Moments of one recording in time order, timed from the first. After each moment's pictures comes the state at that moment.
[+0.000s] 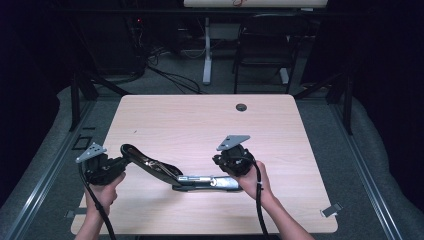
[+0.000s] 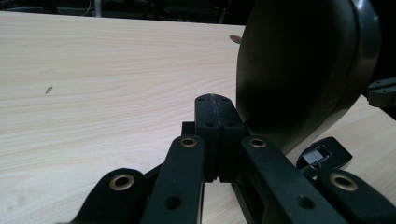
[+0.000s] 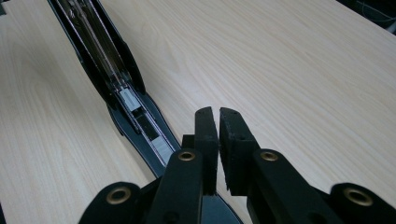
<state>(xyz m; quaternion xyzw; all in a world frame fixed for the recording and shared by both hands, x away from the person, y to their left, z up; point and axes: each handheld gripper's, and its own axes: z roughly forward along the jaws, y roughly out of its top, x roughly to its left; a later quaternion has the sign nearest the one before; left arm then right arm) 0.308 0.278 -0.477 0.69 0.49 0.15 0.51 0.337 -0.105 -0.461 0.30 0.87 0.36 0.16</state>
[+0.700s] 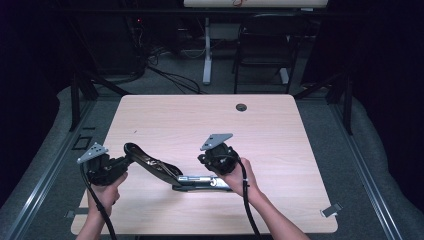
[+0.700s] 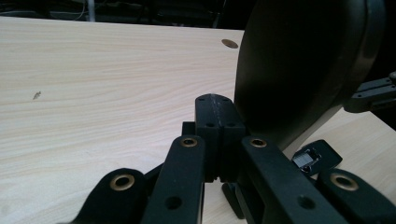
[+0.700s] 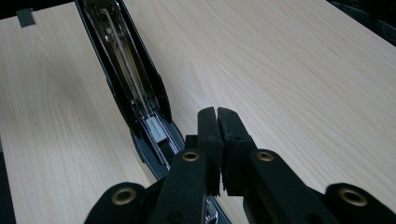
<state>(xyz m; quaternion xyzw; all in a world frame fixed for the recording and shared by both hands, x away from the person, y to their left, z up) 0.306 0.271 -0.475 0.69 0.48 0.15 0.52 0.341 -0.067 -0.456 0.26 0.88 0.38 0.15</state>
